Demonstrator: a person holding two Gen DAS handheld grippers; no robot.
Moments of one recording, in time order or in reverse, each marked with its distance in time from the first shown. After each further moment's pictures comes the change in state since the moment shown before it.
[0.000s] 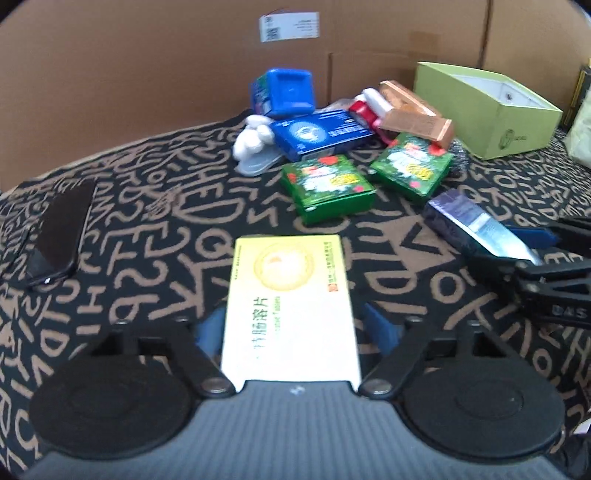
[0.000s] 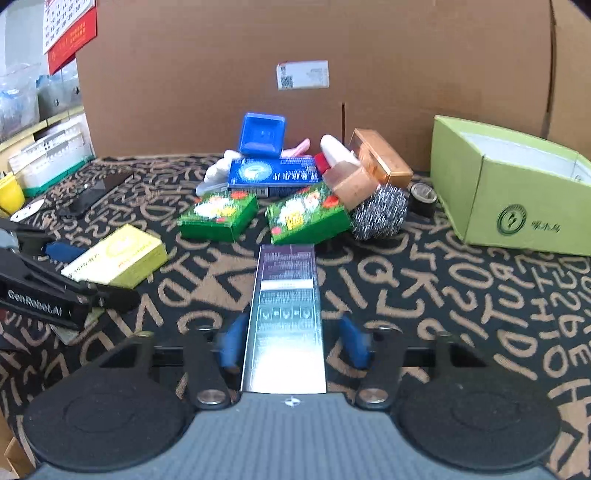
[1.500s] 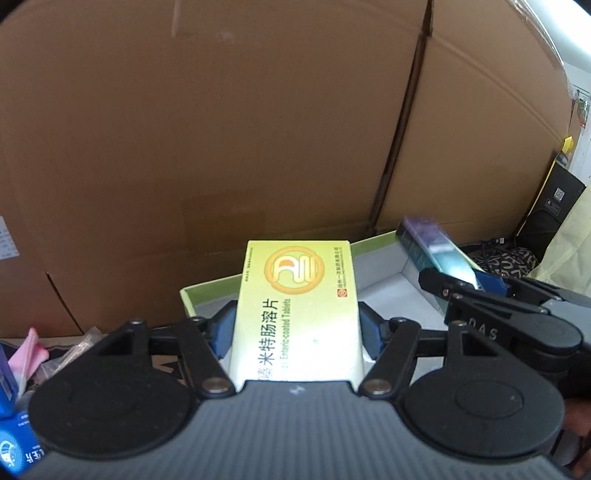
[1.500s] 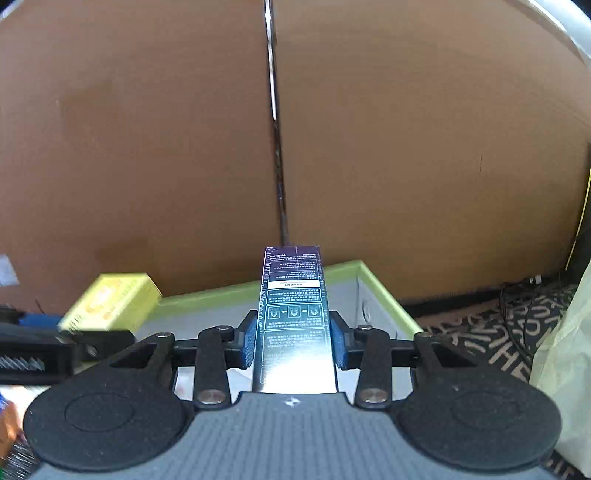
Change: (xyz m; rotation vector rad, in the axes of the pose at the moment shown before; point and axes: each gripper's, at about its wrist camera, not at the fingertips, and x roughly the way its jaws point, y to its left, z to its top) left arm 0.140 -0.226 0.275 -0.020 -0.200 -0.210; right arm 0.028 -0.288 0.121 0.242 -0.228 -0.387
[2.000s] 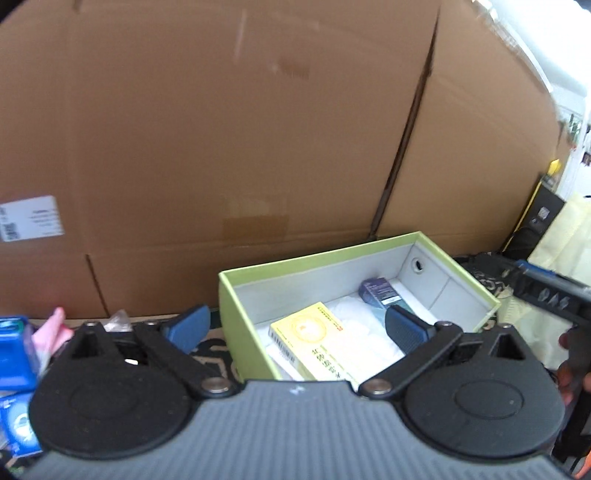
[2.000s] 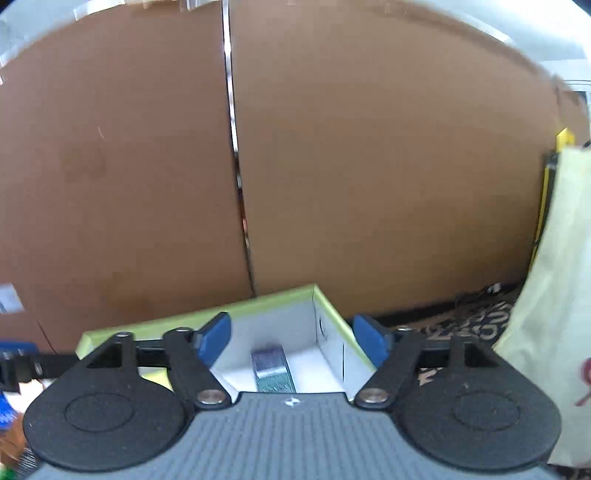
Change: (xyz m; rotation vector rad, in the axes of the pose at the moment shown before) left arm -0.051 0.022 -0.016 -0.047 -0.071 -0.039; right arm -0.073 -0.017 0.012 0.067 -0.129 -0.042
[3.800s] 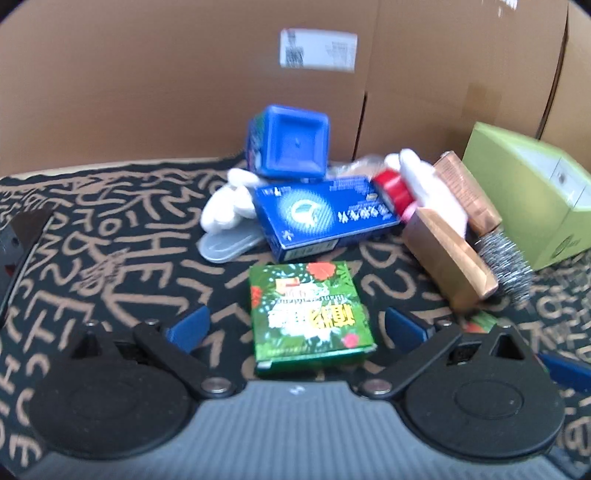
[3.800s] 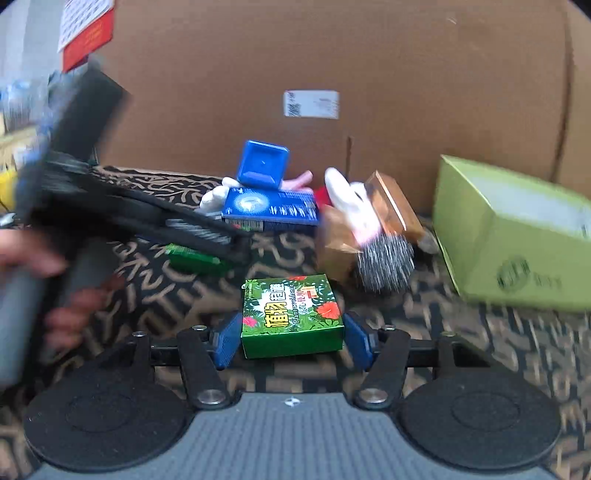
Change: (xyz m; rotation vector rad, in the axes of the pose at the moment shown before) left arm -0.104 0.176 -0.149 -0.099 0.143 0.348; right arm -0.115 0.214 -0.162 -0.326 0.287 0.446
